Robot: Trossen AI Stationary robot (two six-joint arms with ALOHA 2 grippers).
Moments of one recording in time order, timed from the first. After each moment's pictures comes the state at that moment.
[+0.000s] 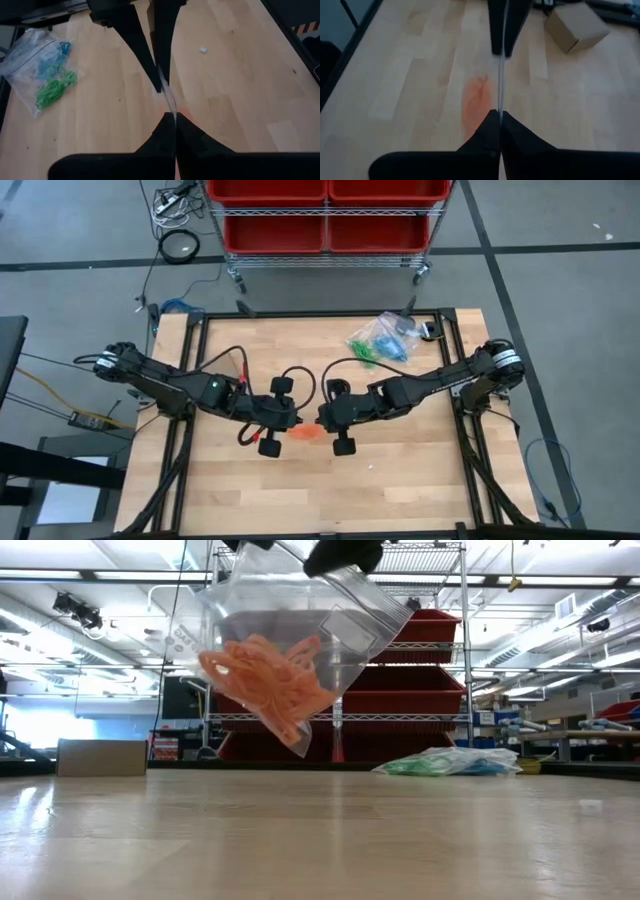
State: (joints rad) left arm -0.33 1.41 1.28 -0.64 -0.25 0.02; right arm 0.27 1.71 1.47 -0.51 0.22 0.03
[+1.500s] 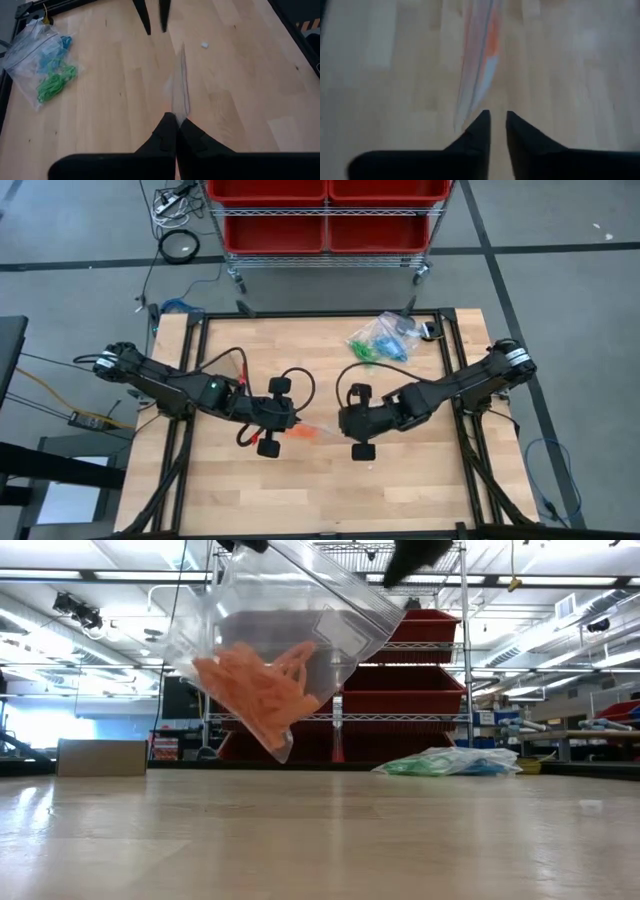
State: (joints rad) left arm -0.34 1.41 1.28 -0.66 -0.27 0.00; right arm 0.37 1.64 1.47 -0.81 0.34 0.25
